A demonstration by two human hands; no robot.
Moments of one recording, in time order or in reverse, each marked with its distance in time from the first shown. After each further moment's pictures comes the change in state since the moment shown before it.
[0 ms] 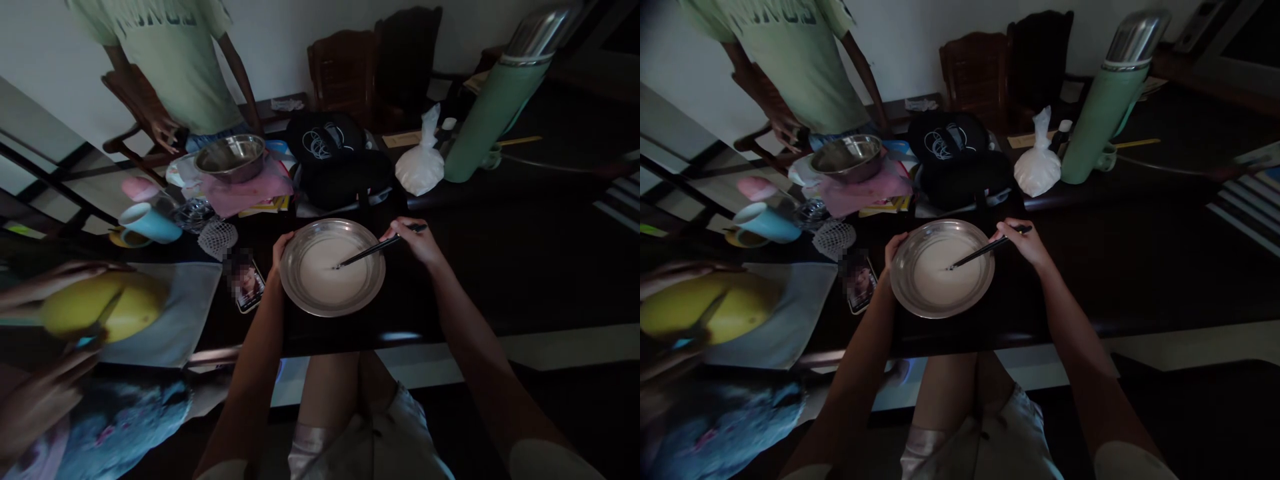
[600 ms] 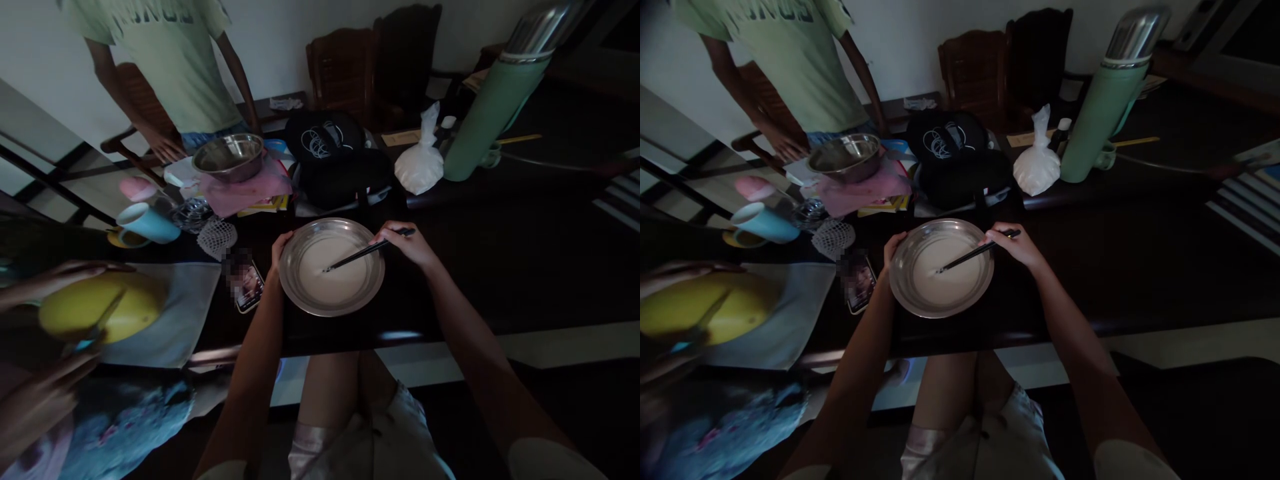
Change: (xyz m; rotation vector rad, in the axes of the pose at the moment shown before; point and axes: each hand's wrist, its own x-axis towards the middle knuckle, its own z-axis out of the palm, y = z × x) left_hand -0.004 0.000 0.001 -0.019 -0.026 0.003; right_hand -0.001 -0.001 0.005 -0.021 -0.098 -0.005
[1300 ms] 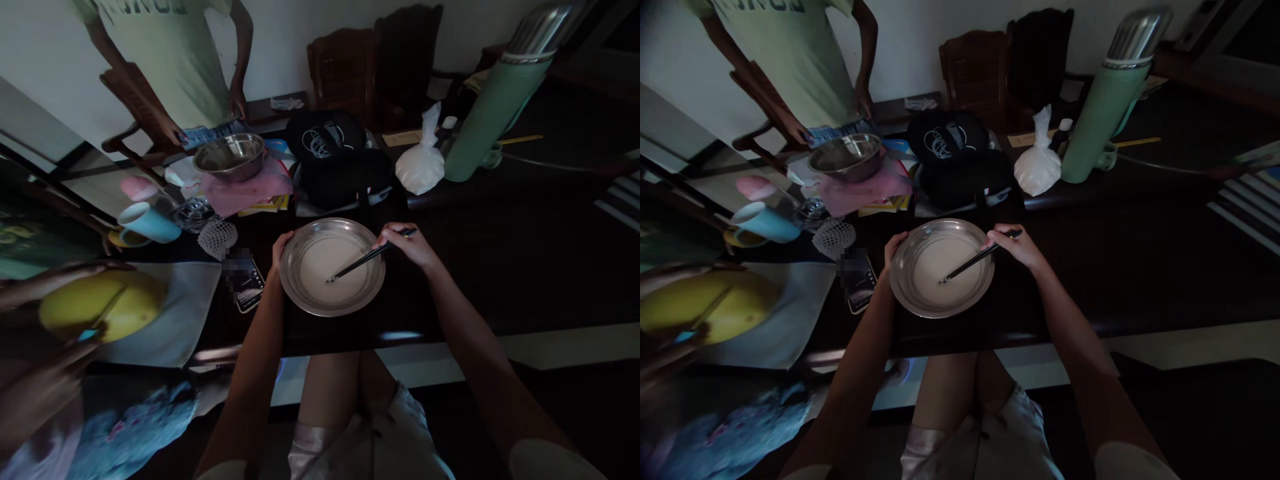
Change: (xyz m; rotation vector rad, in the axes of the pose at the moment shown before) left_hand -0.002 0.002 0.004 -0.006 -0.003 -0.009; right_hand -0.001 0.002 0.001 0.018 -0.019 0.006
